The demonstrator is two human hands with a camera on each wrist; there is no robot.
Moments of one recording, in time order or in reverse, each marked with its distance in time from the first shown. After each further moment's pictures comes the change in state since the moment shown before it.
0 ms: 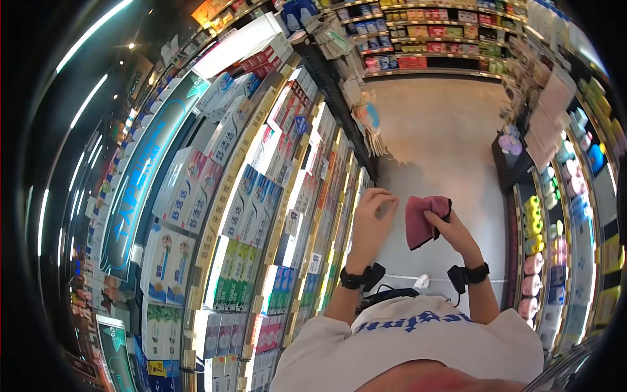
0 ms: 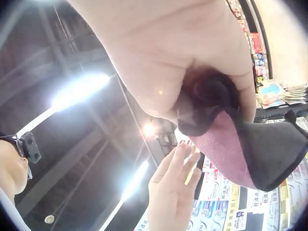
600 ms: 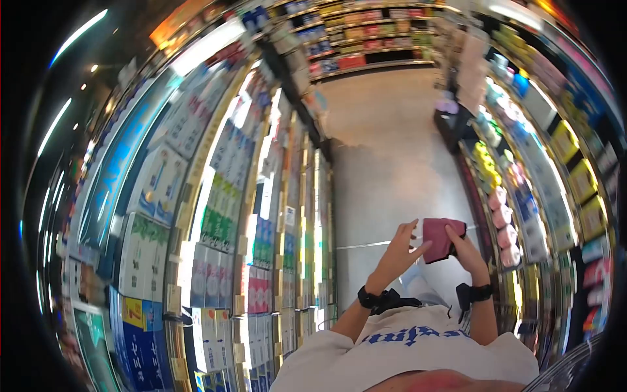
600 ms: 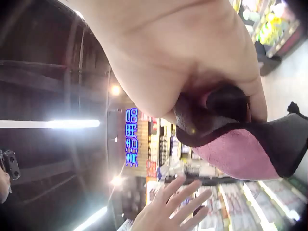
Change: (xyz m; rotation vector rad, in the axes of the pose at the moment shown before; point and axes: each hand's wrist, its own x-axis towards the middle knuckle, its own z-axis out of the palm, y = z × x) left_hand -0.349 0.122 0.001 -0.347 -0.512 -0.146; right_hand -0.391 0.121 0.044 0.224 0.342 0.182
